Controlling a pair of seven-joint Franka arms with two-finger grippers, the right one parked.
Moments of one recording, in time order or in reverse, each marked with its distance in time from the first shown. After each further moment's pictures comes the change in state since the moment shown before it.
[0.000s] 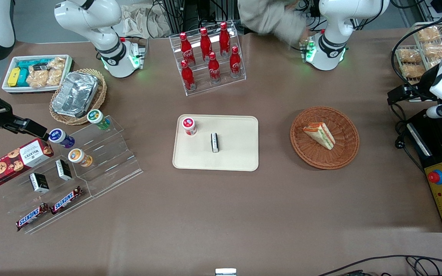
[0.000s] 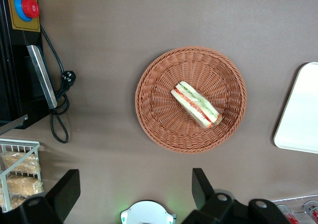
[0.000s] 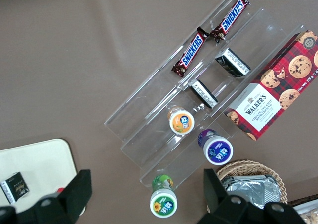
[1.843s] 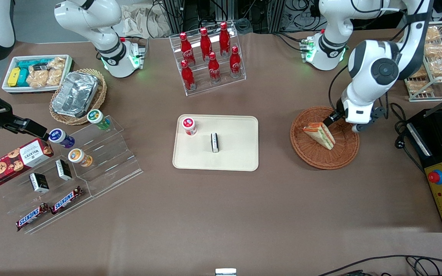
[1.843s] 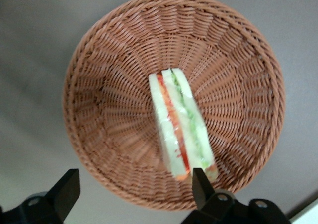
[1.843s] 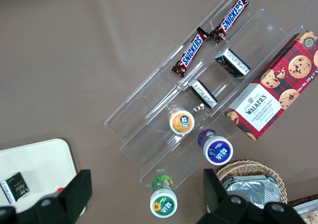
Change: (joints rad) arm -0.041 -0.022 -0.167 -0.725 -0.016 0.769 -0.784
